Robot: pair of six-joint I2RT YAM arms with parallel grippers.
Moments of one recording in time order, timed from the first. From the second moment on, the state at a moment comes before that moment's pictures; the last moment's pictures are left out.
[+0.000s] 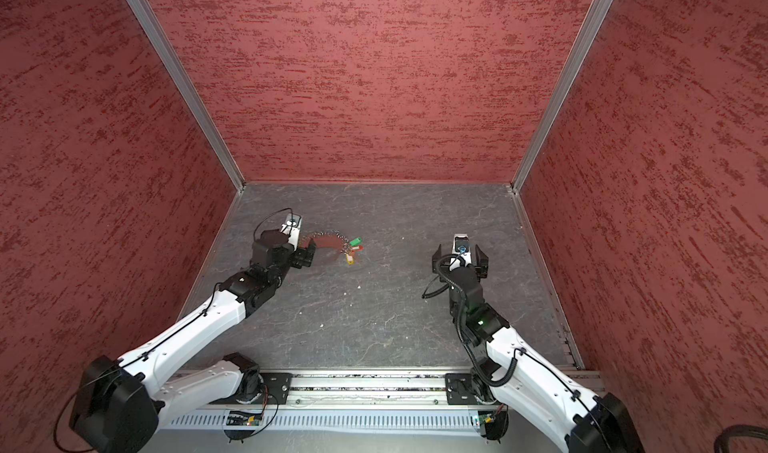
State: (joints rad) left arm -0.38 1.07 0.64 -0.05 -0.42 0.10; right arm 0.49 0.85 0.37 0.25 0.66 0.02
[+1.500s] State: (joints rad) left arm 0.07 1.54 0.38 0.86 0.15 -0.07; right arm -0.04 1.55 0.27 1.15 0.14 0.09
